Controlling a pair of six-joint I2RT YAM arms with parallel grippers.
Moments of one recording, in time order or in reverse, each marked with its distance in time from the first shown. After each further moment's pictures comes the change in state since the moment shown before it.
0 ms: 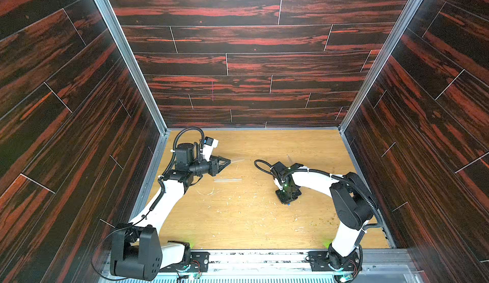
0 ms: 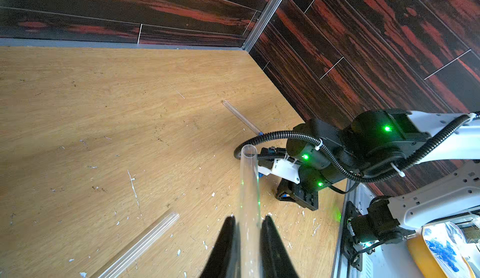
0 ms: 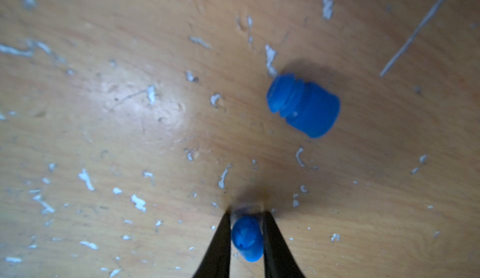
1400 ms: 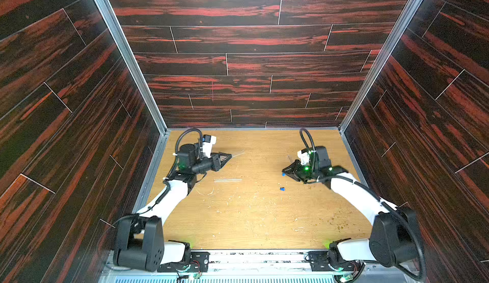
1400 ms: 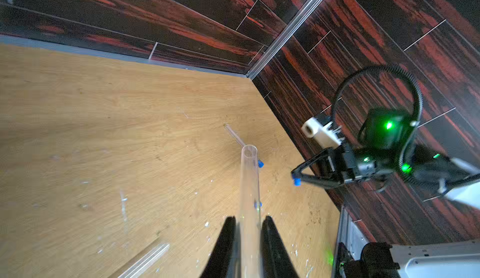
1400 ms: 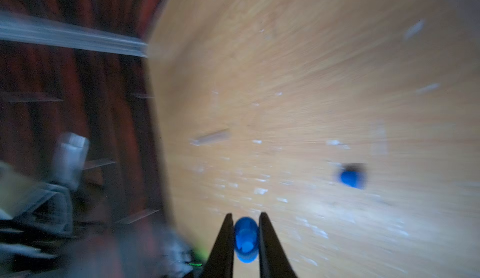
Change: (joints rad) left arm -0.050 0.090 -0.068 0.352 -0.071 -0.300; right arm -0.332 -0.422 -0.251 0.681 -0.625 0.773
